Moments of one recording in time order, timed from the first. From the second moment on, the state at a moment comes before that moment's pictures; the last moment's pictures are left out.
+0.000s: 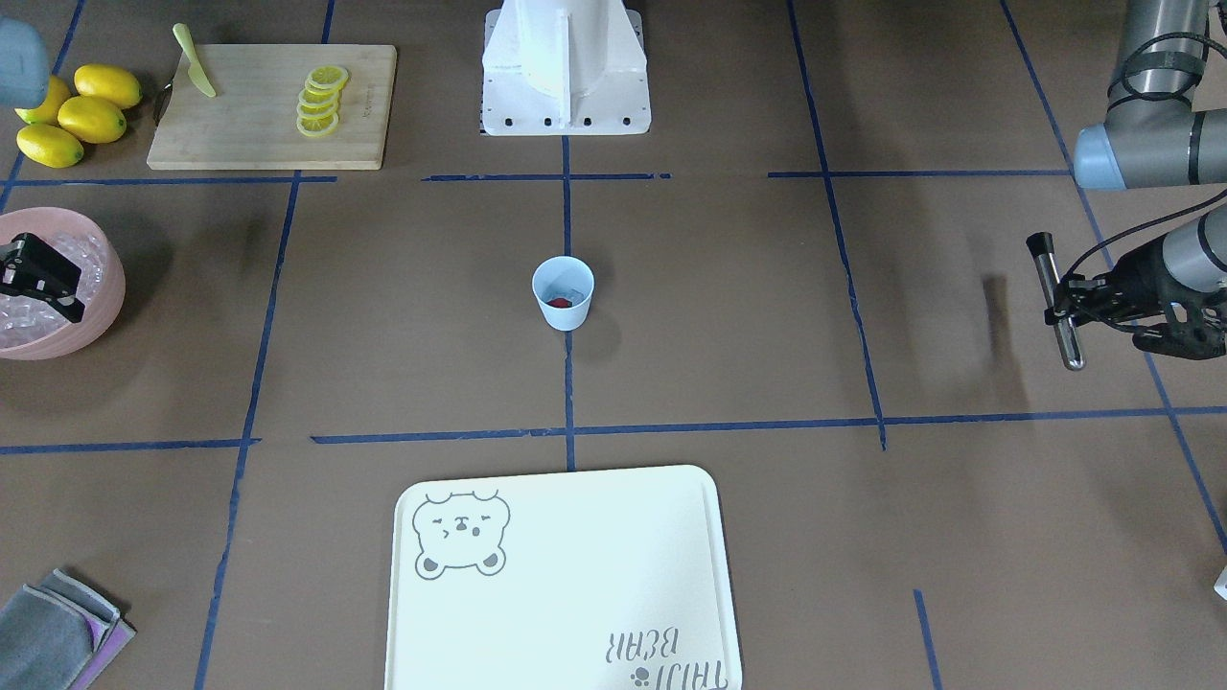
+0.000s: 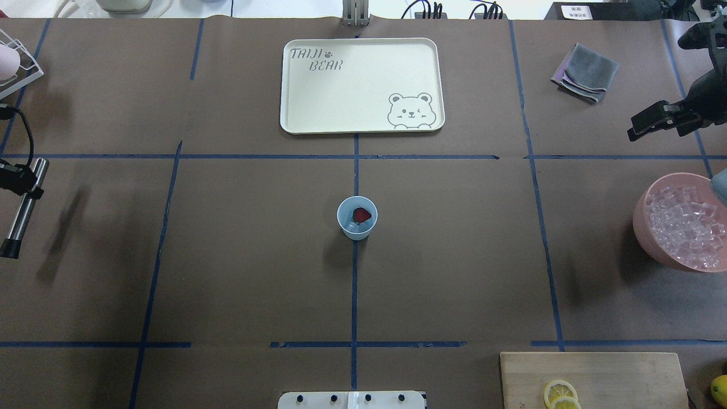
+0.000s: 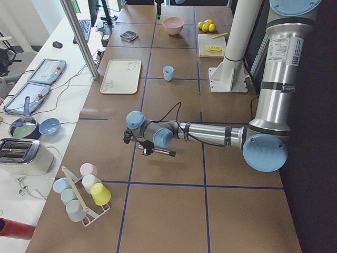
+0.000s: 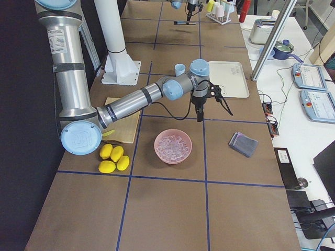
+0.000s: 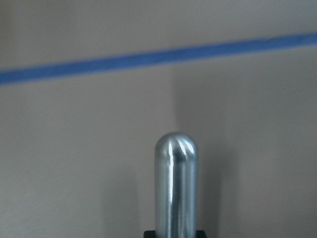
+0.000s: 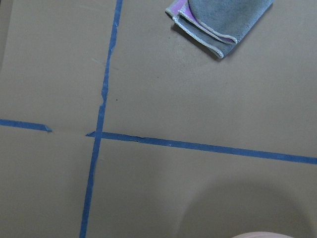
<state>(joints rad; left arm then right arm) -1.15 -1.69 -1.55 -1.89 -2.42 -0.39 1.17 -1.44 1.90 -1.52 2.22 0.51</state>
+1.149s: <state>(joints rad) -0.75 -2.02 -1.84 -2.38 -1.88 -0.47 1.17 -1.44 1.89 -1.52 2.22 0.51</state>
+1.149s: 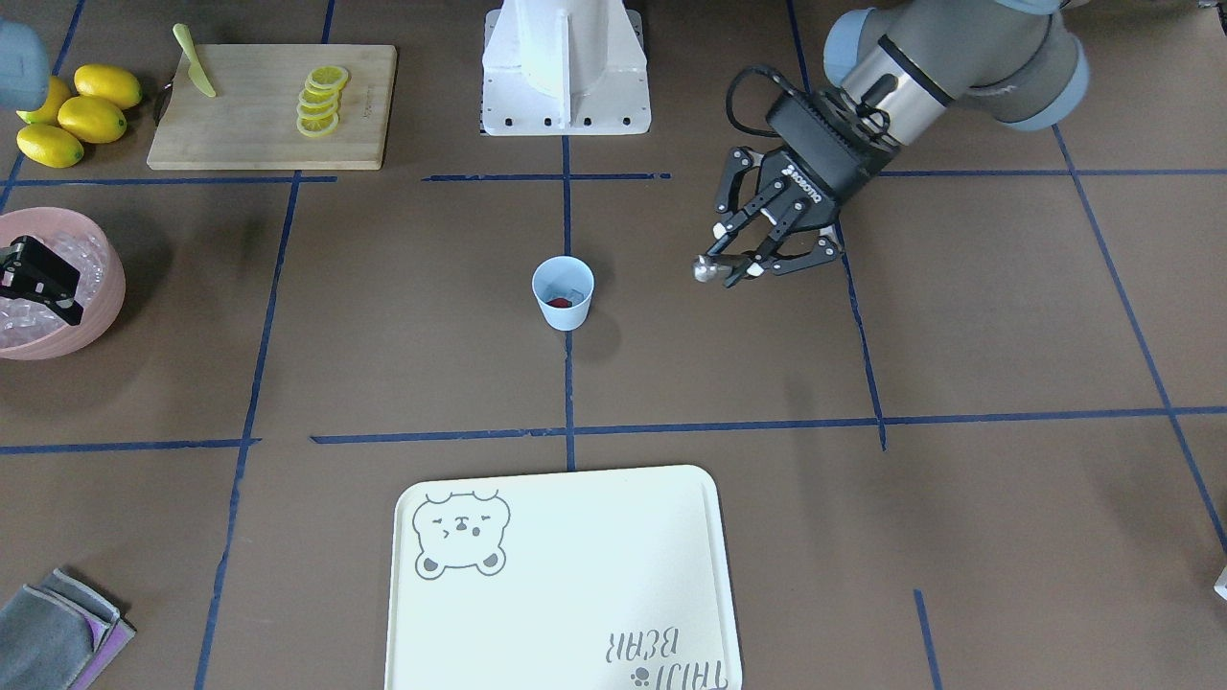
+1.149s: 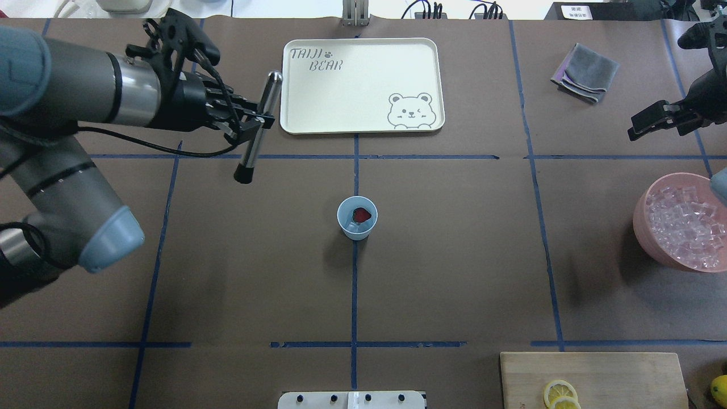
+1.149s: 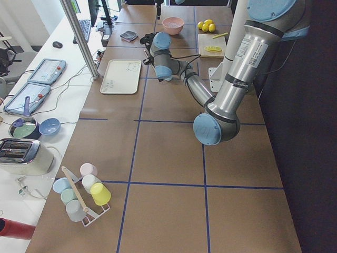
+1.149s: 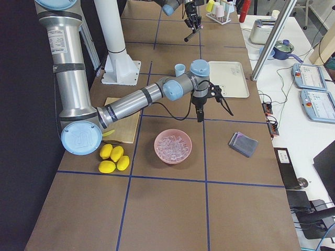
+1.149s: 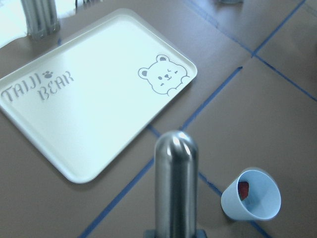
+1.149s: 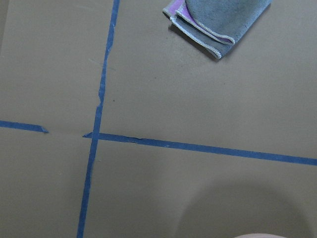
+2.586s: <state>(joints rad) -0.34 -2.12 -1.58 -2.96 -1.22 -0.39 1.17 -1.44 1.90 -1.52 2.22 0.52</state>
